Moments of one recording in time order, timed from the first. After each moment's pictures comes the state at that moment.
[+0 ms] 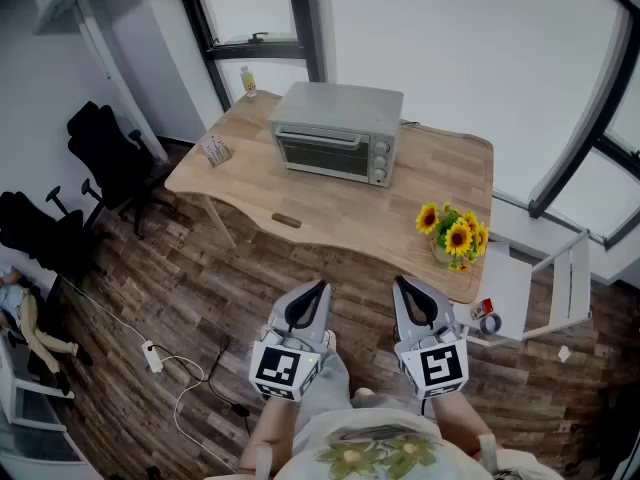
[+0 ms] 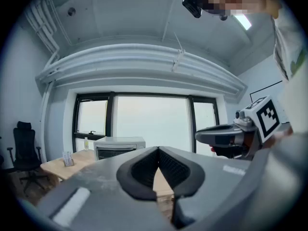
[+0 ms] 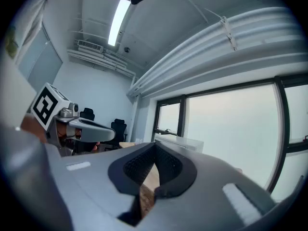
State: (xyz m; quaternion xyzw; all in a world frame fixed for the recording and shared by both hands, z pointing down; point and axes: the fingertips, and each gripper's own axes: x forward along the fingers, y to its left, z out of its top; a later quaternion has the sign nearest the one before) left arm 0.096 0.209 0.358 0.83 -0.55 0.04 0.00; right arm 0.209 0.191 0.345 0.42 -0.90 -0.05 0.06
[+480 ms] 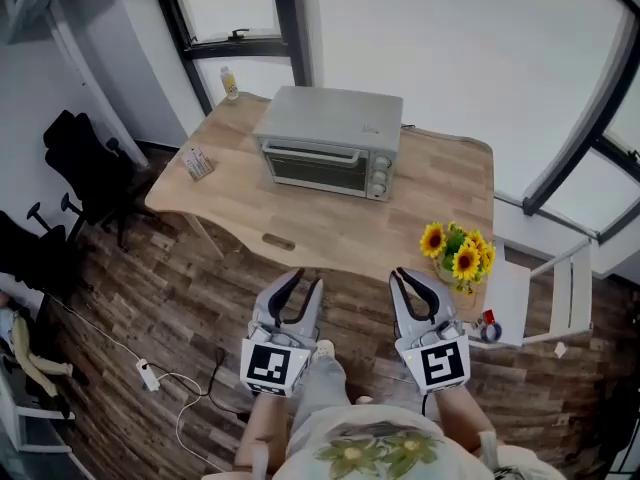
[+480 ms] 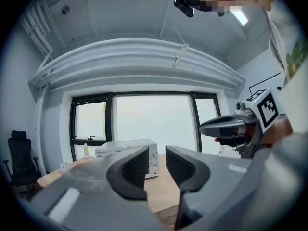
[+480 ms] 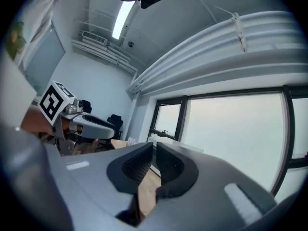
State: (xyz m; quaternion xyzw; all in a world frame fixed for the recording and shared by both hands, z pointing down) left arm 0.036 0.103 0.358 0.83 -0.55 0.06 -0.03; right arm 0.166 0.093 0.336 0.42 -0.90 -0.09 0.08
